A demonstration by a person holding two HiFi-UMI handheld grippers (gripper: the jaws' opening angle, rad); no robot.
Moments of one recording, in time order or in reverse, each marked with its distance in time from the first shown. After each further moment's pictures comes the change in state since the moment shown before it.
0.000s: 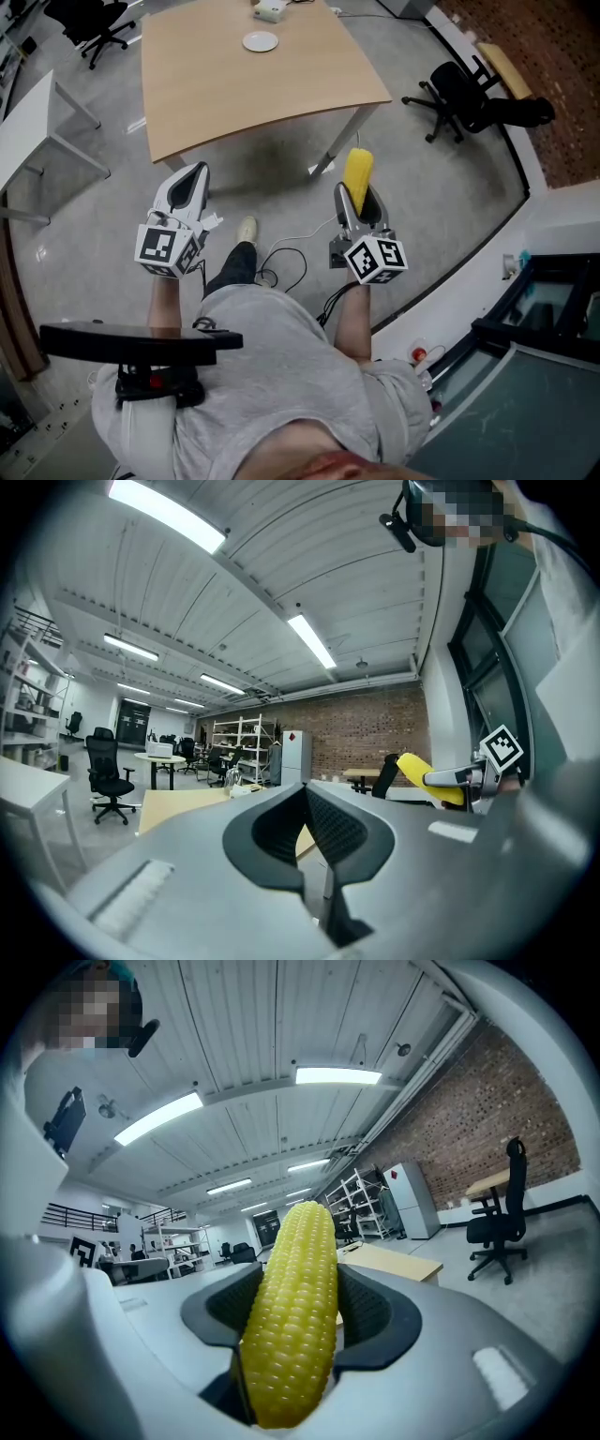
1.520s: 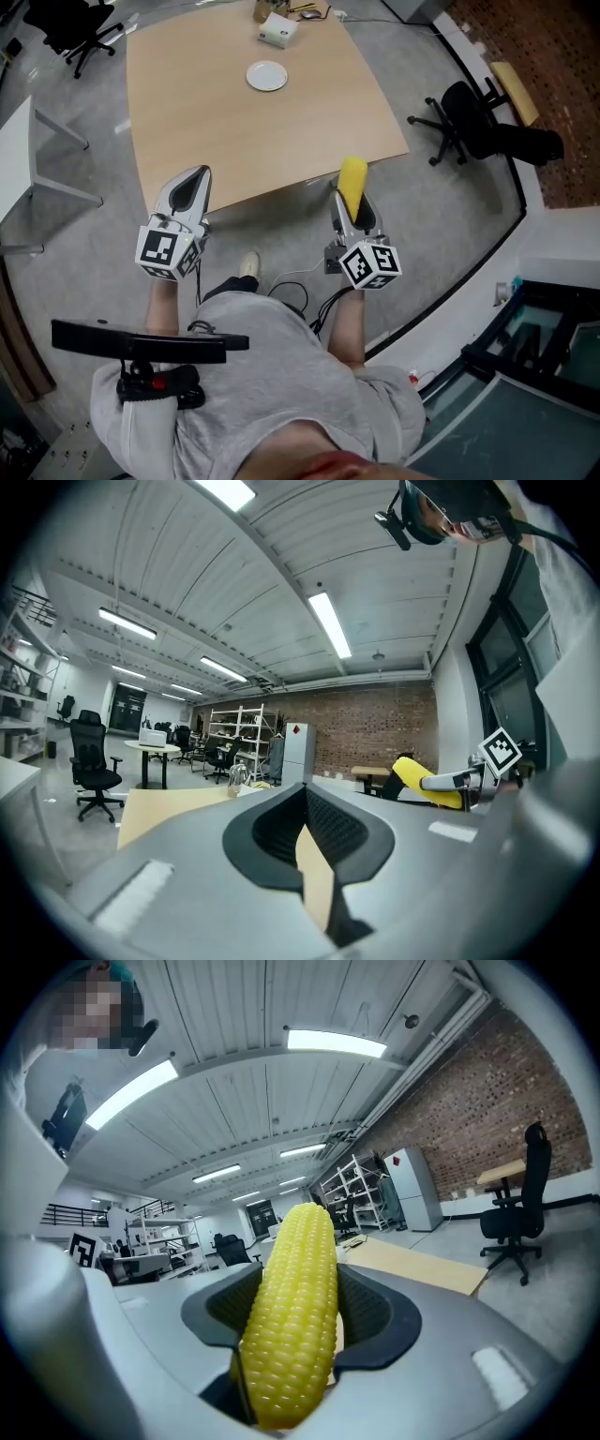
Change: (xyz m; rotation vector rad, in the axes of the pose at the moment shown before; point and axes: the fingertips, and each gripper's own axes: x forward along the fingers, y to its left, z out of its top) left arm 0.195 0.176 -0.011 -0.046 0.041 -0.034; right arm 0.255 -0.027 0.006 0.009 0.073 -0.035
